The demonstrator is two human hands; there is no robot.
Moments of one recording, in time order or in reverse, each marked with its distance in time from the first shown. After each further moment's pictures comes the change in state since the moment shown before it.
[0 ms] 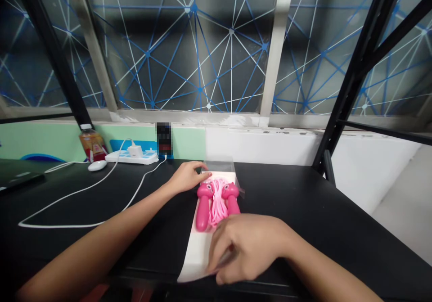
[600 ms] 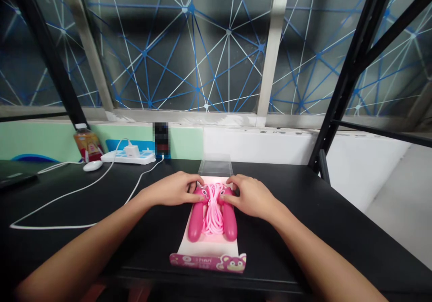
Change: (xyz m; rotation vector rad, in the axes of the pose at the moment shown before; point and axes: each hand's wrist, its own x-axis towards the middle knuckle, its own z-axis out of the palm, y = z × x) left_hand -0.032 0.035 -0.045 0.012 -0.412 0.161; right_hand -0.006 0.055 -0.027 -0.492 0.719 0.518
